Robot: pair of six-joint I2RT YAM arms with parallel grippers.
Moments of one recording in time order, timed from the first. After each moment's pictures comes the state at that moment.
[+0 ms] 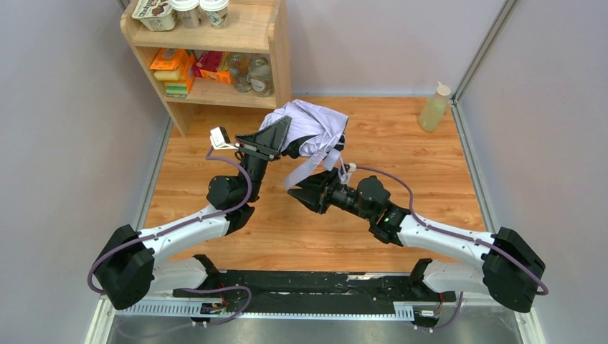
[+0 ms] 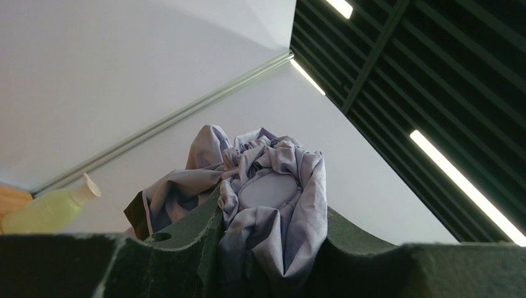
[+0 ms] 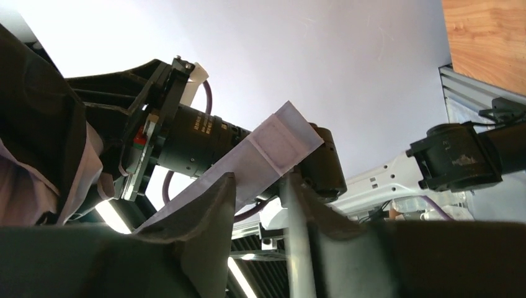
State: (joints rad) left arm -0.79 1.18 0.62 1.26 -0.32 -1.15; right arm 0.94 1.15 0.60 0.56 -0.16 2.03
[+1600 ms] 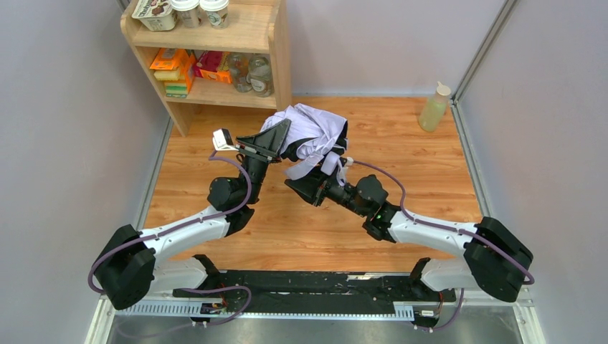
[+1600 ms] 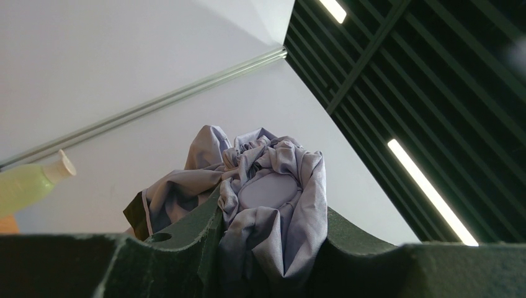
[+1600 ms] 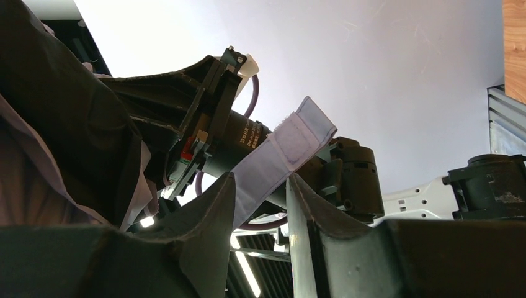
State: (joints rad) left arm -0.79 1.18 0.60 1.26 -0.31 -1.29; right arm 0.91 1.28 0.59 0.83 -0.14 2.03
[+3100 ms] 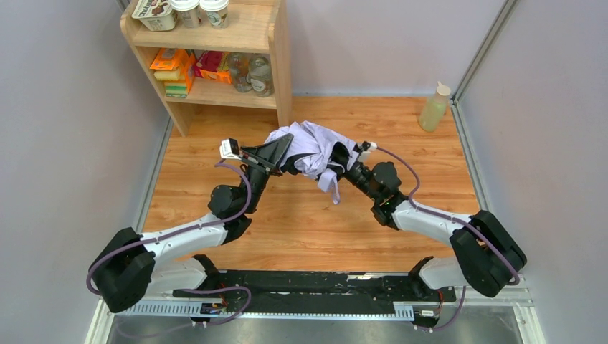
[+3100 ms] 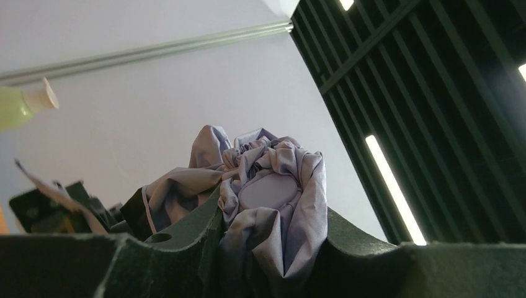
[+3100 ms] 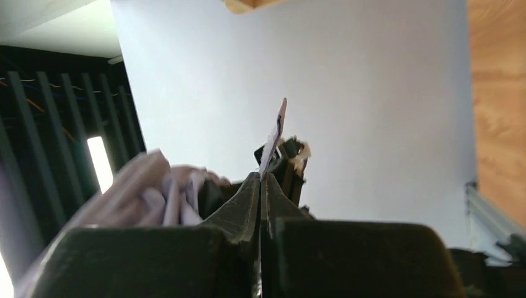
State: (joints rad) left arm -0.80 1.15 0.50 1.26 -0.27 -1.46; right arm 0.68 1.35 0.58 0.95 -0.19 2.00
